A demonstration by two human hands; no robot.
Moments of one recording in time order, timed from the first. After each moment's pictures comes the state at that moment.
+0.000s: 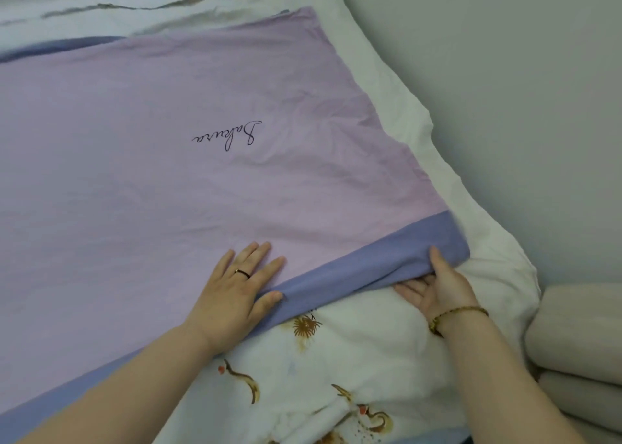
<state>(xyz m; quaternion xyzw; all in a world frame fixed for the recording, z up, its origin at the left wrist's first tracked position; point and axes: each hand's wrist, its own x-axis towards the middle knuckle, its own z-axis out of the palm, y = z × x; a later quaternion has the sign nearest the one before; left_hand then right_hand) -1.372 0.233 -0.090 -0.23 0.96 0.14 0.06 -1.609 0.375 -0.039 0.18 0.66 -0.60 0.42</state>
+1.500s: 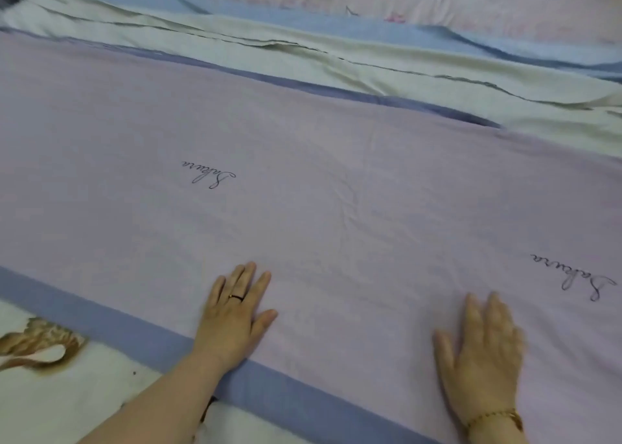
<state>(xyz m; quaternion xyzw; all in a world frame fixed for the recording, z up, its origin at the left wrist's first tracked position) -1.054 0.191 -0.103 -0.67 0.73 0.10 0.02 -1.367 0.201 -0.088 -0.64 0.76 -0.08 0.06</state>
